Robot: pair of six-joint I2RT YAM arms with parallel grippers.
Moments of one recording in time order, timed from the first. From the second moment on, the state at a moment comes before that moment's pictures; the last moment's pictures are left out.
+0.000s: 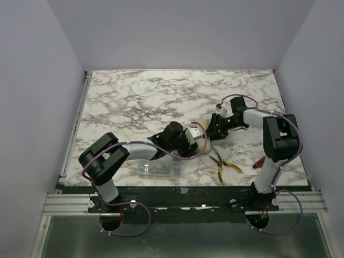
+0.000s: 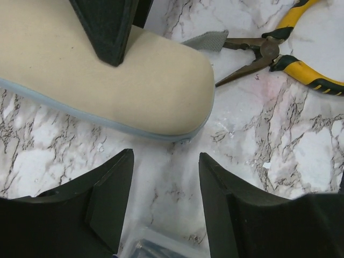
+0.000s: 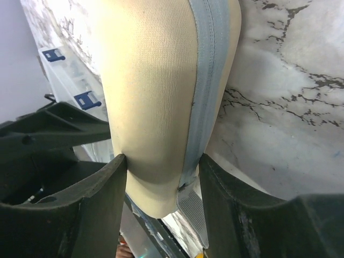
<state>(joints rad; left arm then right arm) -0.83 1.69 0.78 0.33 0.38 0.11 0.14 1.87 1.08 -0.48 -0.84 0.16</state>
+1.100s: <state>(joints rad) -0.84 1.79 0.85 0.32 0.26 0.07 0.14 1.87 1.03 -0.31 -0.85 0.22</state>
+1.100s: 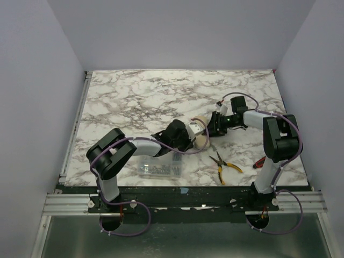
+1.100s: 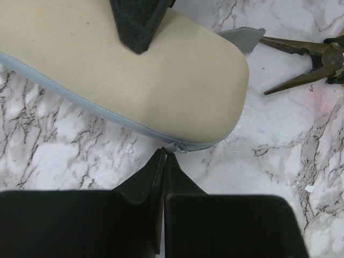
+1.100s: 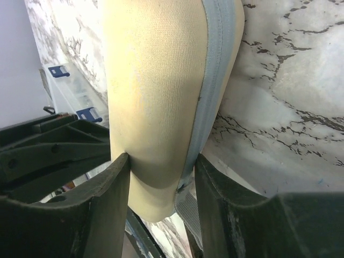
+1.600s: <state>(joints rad) -0.73 1.78 0.91 0.35 0.35 0.15 0.15 1.87 1.06 -0.35 -0.84 0.15</state>
